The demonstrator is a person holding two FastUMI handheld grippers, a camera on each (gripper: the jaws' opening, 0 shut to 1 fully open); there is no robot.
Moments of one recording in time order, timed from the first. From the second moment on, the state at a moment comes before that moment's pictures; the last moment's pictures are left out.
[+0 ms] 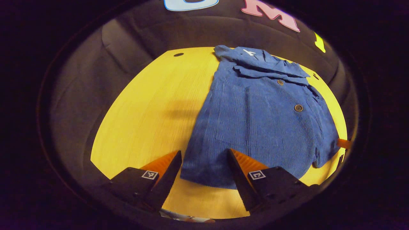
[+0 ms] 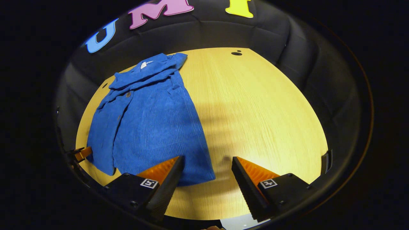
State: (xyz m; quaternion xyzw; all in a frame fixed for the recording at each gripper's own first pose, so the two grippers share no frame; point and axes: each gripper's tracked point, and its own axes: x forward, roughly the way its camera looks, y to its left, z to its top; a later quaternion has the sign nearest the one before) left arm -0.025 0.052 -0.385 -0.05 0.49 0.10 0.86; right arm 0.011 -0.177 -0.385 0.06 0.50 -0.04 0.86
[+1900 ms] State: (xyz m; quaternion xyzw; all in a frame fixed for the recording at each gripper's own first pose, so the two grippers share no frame) left arm 0.126 0.002 -0.208 -0.02 0.34 -0.05 0.94; right arm 0.186 -0.036 -0.203 0.02 0.33 0.16 0.93
